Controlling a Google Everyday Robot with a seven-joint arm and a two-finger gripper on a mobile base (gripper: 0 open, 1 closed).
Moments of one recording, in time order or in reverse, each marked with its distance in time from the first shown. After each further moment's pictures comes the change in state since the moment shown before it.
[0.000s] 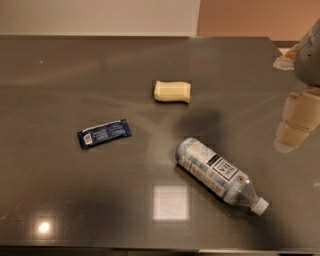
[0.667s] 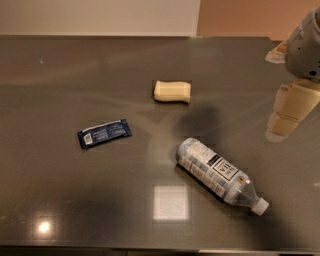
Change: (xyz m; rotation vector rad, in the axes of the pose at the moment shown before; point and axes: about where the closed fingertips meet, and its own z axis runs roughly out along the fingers) arm -0.010 -0.019 0.006 0.013 -0.024 -0.021
